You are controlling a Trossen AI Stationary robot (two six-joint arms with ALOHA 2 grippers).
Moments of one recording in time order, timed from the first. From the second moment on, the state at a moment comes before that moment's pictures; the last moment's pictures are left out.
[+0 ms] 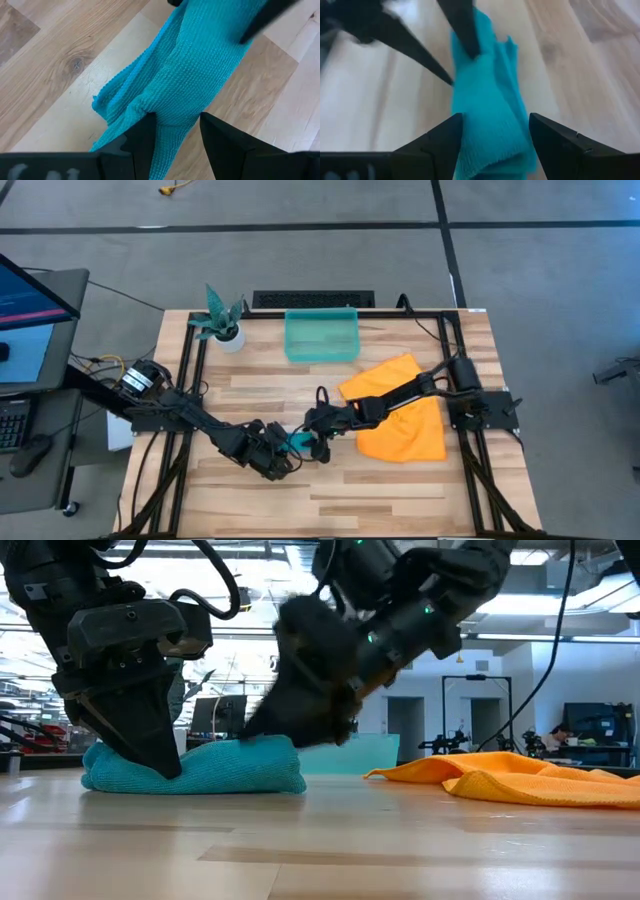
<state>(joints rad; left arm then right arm) -0.53 1.75 0.89 -0.39 -0.38 -1.17 0.17 2.07 1.16 0.23 -0.05 0.33</state>
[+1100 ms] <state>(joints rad) -0.54 1.76 1.03 -0.63 -0.44 -0.98 0.15 2.14 1.25 0.02 -0.17 0.37</state>
